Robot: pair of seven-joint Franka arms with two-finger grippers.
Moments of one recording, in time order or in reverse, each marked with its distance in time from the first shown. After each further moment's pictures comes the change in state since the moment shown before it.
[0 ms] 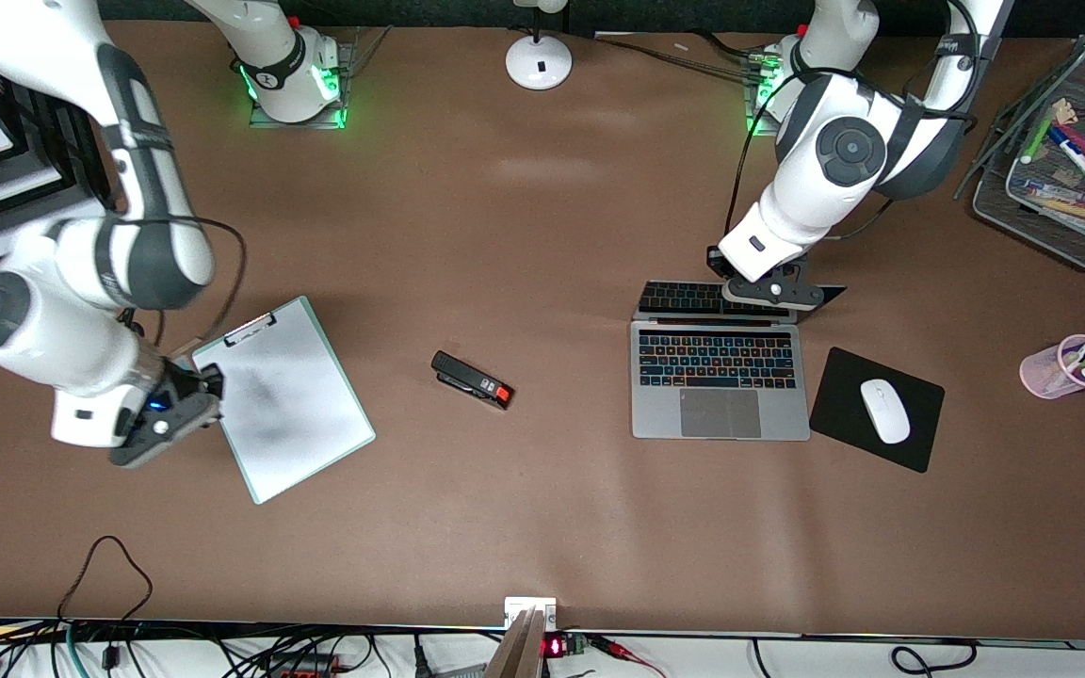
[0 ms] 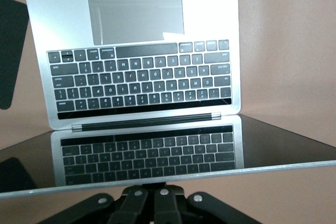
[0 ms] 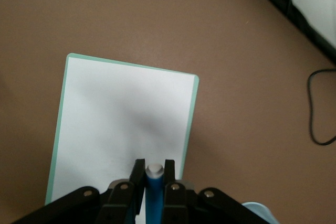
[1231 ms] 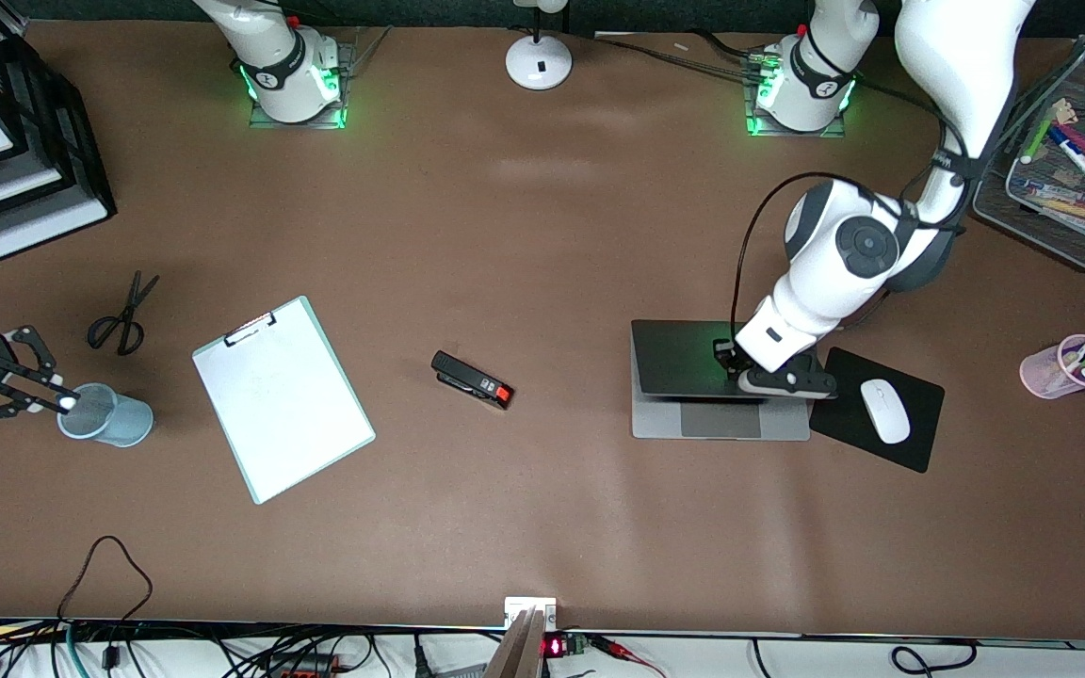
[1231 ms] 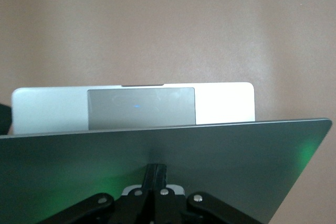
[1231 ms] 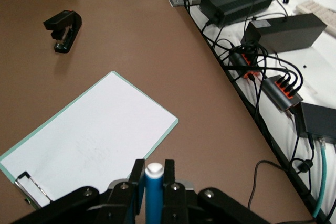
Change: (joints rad) left arm 0.074 0.348 0.008 0.227 0.100 0.278 0.000; right arm -0.411 -0.027 -0.009 -0.012 0.758 -0.199 -1.267
